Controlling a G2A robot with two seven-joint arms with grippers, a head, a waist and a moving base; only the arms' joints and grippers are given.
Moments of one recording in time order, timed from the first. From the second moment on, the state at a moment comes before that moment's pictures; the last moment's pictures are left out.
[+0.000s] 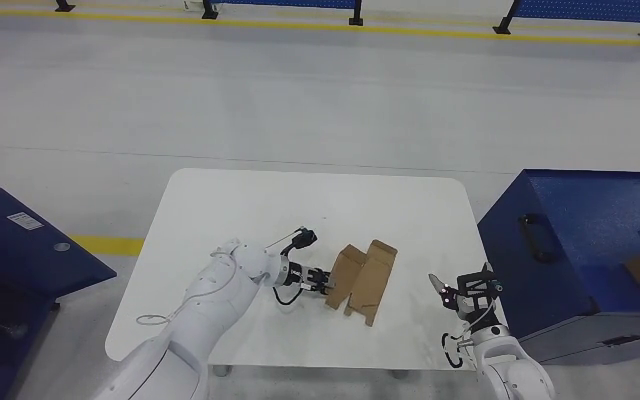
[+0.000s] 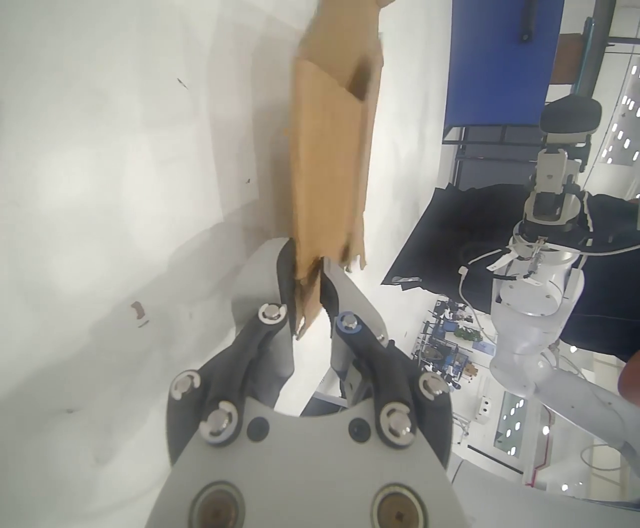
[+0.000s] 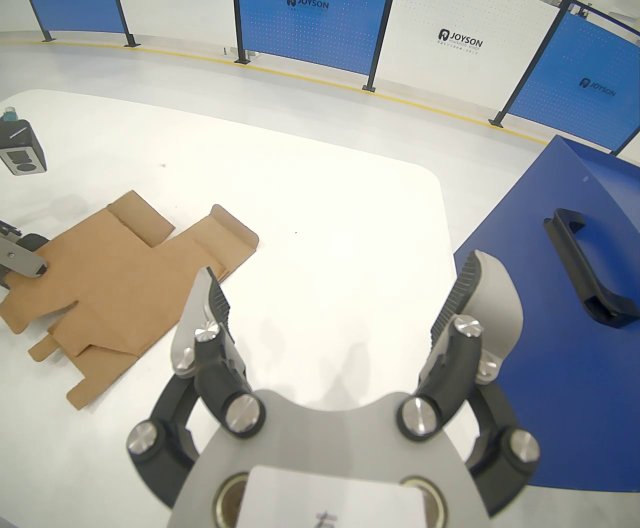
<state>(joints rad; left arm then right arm) 0.45 -1.62 -0.72 -0.26 0.00 -0.50 -1.05 -1.73 -1.15 1.60 -1.80 -1.33 0.00 0.00</state>
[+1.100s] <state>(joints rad) 0.56 -1.50 -0.83 -0.46 -0.16 -0.80 -1.01 -1.59 -1.12 1.72 -1.83 -0.27 -0.42 0.73</state>
